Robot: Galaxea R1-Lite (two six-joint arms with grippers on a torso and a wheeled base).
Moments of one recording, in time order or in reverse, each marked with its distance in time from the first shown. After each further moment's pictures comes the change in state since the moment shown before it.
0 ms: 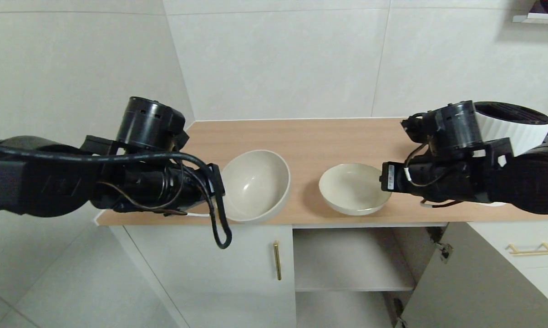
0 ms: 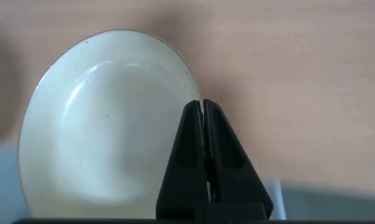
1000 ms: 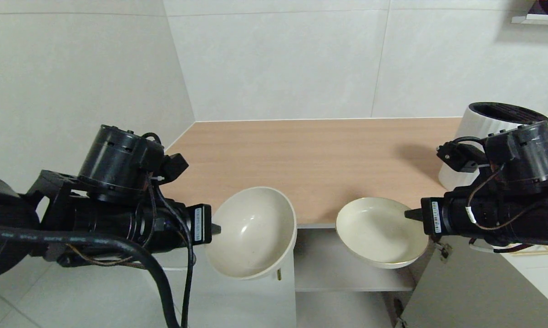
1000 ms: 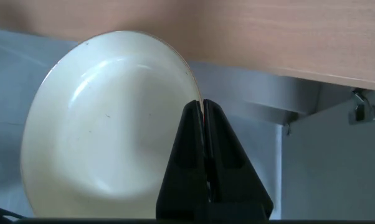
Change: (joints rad) left arm -0.076 -0.154 0.204 0.028 -0.061 0.112; right arm 0.001 -0.238 0.268 0.054 0.143 -0.051
